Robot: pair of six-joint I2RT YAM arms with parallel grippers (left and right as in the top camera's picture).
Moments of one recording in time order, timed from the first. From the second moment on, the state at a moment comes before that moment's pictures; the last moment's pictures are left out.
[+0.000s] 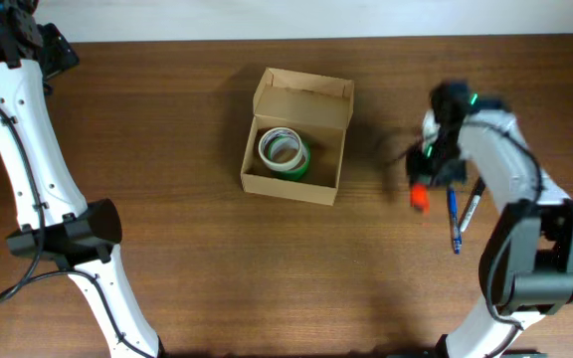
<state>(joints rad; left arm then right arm) 0.23 2.32 2.94 -1.65 -0.38 -0.35 -0.01 1.91 1.52 -1.18 -0.07 0.12</state>
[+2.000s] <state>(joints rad) 0.23 2.32 2.94 -1.65 -0.38 -0.35 0.59 2.41 2.30 -1.55 0.00 -0.46</state>
